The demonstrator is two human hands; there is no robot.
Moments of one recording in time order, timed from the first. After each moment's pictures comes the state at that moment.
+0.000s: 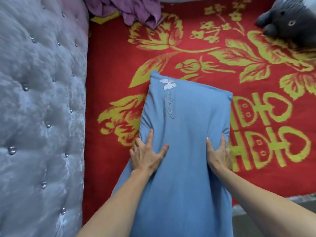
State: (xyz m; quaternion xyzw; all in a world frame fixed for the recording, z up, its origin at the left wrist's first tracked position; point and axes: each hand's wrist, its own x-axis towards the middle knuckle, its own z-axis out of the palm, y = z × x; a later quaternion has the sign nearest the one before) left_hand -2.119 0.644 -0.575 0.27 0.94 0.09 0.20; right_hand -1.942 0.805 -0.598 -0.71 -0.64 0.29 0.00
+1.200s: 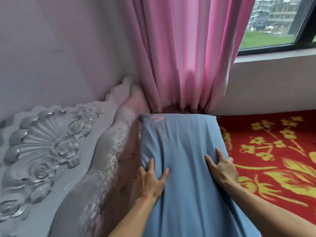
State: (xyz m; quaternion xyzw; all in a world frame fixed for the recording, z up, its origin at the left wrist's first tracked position) left_hand -2.432 0.744 -0.351 0.14 0.97 0.20 0.07; right_hand -2.331 0.974 -0.384 -0.48 -0.81 0.31 0.09
